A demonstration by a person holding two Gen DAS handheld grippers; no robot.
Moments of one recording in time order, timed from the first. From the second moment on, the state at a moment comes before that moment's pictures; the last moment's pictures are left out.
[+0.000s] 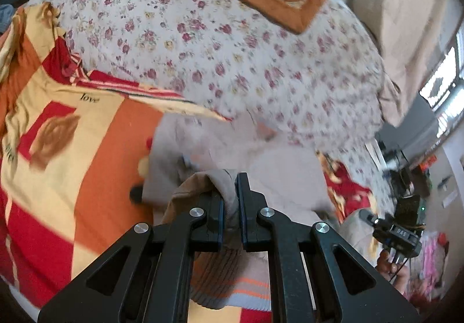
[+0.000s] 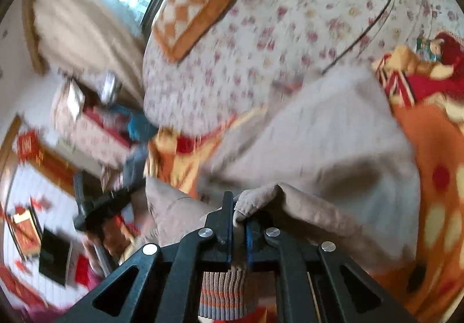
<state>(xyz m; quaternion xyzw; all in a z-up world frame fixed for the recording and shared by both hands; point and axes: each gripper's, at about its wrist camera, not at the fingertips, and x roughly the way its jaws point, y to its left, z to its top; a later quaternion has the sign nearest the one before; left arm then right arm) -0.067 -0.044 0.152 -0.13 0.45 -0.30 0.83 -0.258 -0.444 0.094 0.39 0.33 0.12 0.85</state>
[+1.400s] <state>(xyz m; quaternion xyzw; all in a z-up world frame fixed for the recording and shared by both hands) 0.052 -0.059 0.072 -0.22 0.53 -0.21 0.79 -0.063 -0.476 0.062 0.28 0.41 -0.04 0.87</state>
